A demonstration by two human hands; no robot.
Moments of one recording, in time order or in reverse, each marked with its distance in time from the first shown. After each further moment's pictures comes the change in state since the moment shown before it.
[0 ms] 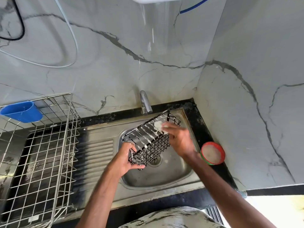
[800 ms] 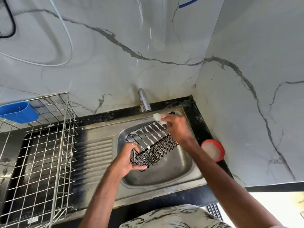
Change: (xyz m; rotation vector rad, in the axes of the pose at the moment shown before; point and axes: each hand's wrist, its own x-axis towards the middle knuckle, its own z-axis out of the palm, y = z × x) left_hand 0.014 -0.011 -0.001 0.041 -0.051 -0.004; right_hand 0.032 0.015 0.005 -0.025 -0.132 0.236
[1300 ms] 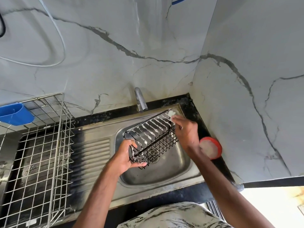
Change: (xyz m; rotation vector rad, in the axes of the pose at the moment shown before) left_hand 0.010 0.008 0.007 -0.054 -0.015 -0.074; right_hand -0.034 0.017 -0.017 0.051 0.292 -0.037
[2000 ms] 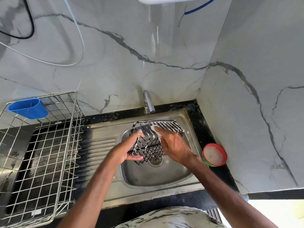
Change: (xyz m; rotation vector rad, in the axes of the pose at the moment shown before) left_hand -0.041 0.032 0.006 0.450 0.081 0.138; right_hand -0.019 -0.047 0.020 0.004 -0.496 -0.099
